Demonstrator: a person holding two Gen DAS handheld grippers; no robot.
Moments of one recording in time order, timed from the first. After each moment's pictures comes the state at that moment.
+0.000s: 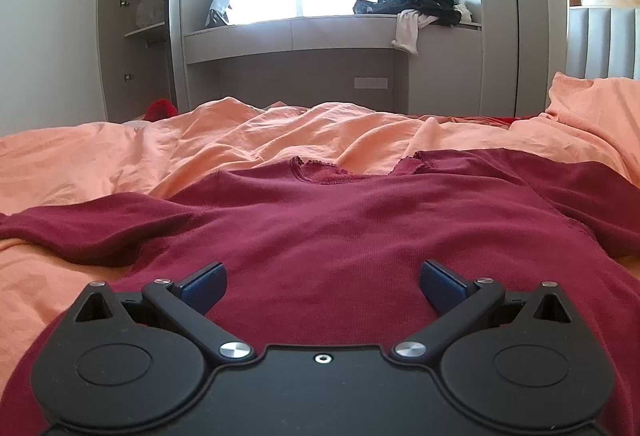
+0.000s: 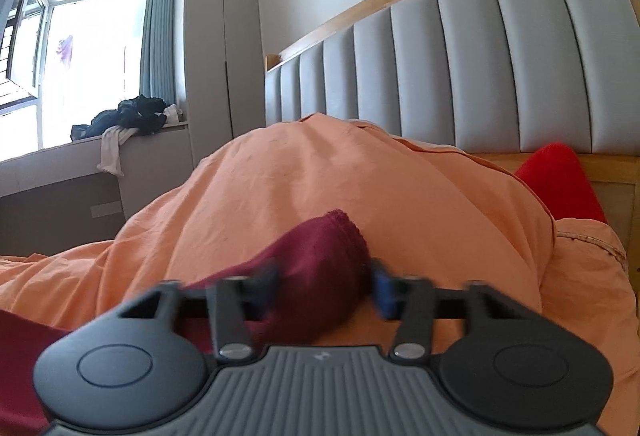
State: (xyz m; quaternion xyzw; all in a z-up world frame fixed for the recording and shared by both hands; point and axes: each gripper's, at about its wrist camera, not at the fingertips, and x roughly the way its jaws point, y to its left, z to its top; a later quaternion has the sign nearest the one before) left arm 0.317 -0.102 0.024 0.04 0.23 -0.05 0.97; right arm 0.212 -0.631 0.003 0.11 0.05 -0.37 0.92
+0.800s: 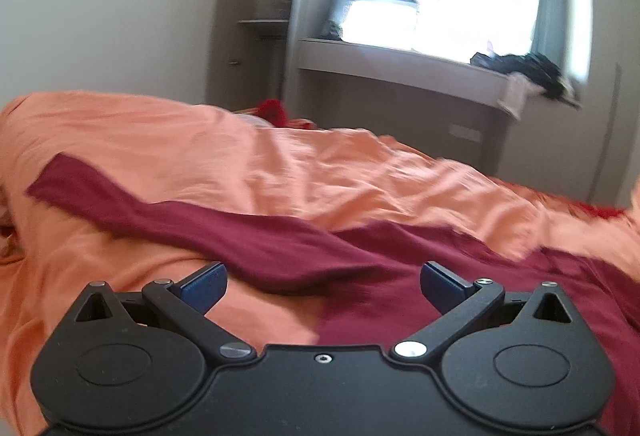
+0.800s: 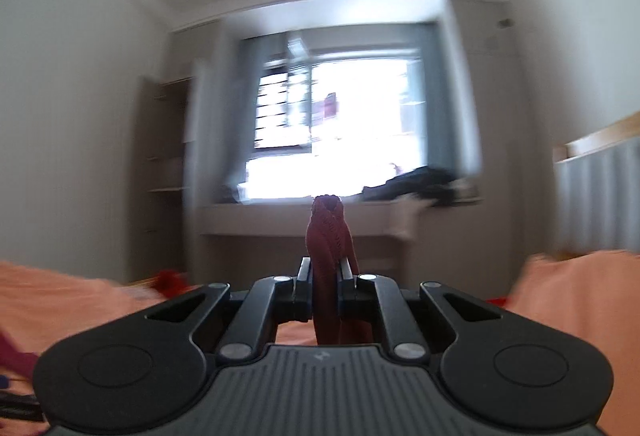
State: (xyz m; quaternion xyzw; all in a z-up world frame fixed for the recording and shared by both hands) left arm 0.295 0.055 0.082 -0.09 0.20 0.08 0.97; right arm 0.261 -0.303 0.168 0.00 -0.02 0.05 1.00
